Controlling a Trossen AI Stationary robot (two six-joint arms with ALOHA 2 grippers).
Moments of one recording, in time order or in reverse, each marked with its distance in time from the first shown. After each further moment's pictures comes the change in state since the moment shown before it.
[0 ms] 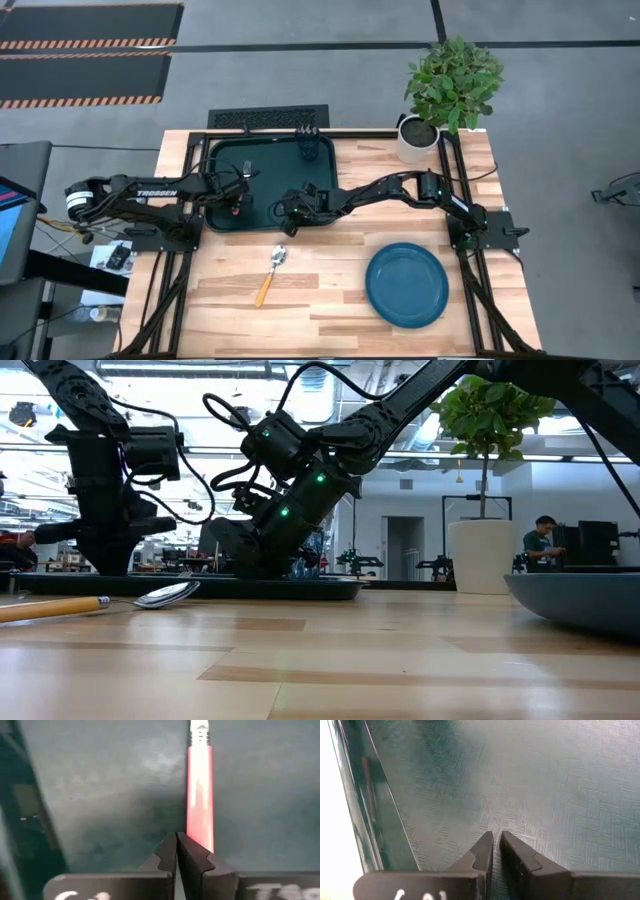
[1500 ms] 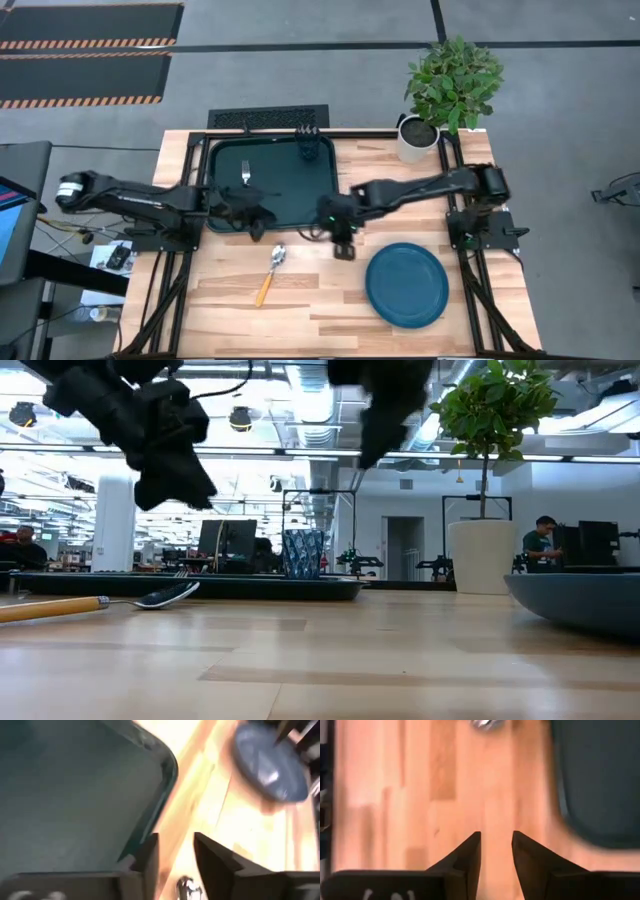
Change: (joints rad) left arm -0.404 -0.137 0.073 0.463 0.103 0.357; right arm 0.172 -0.538 -0.078 -0.769 -0.342 -0.128
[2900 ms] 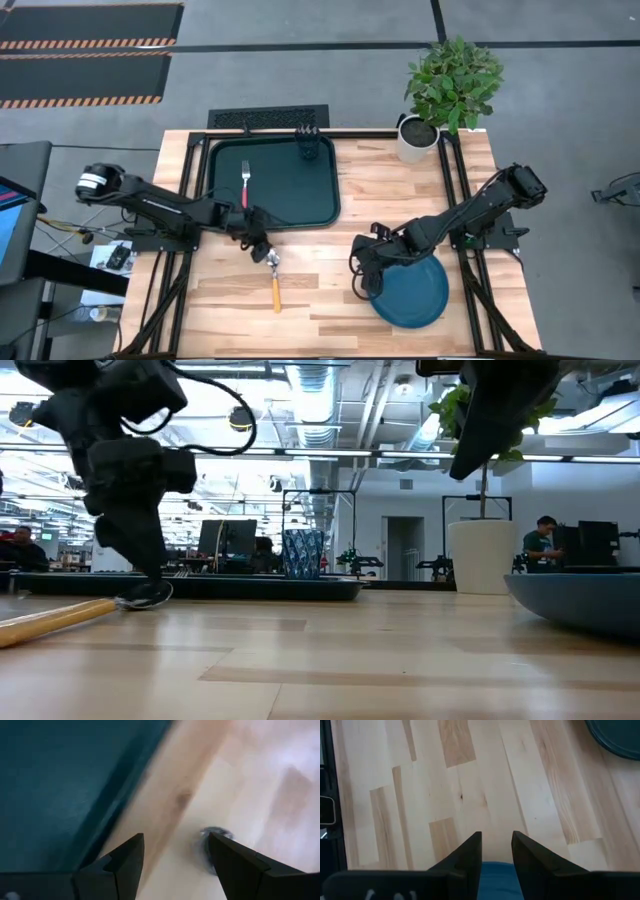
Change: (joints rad) left arm -0.139 0.244 -0.001 -0.085 0.035 -0.111; right arm 0.304 -0.230 -0.392 0.206 0.275 0.470
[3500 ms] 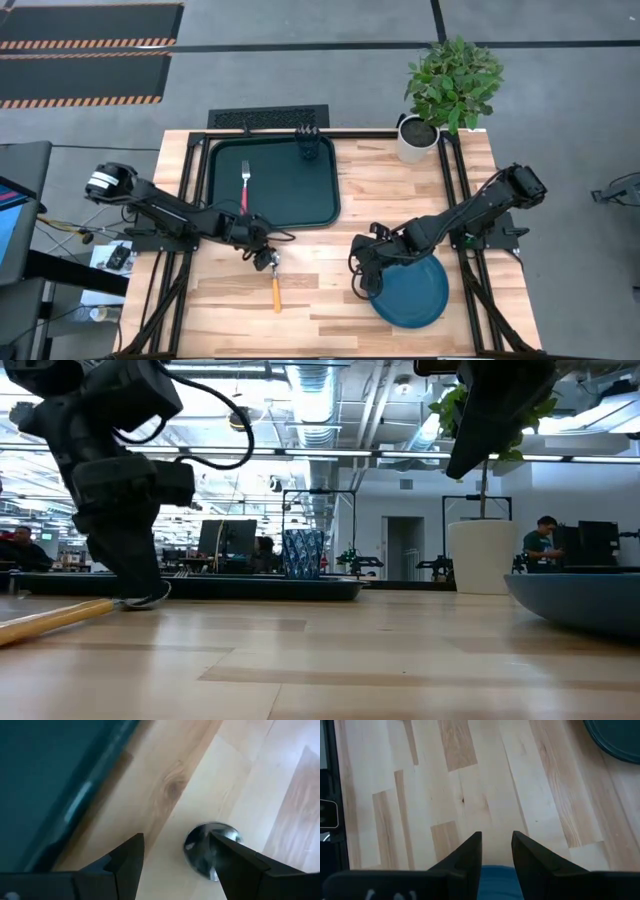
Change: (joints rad) left arm -0.105 0.121 0.000 0.078 -0.094 -0.079; right arm 0.000 0.000 0.000 0.014 0.000 0.000
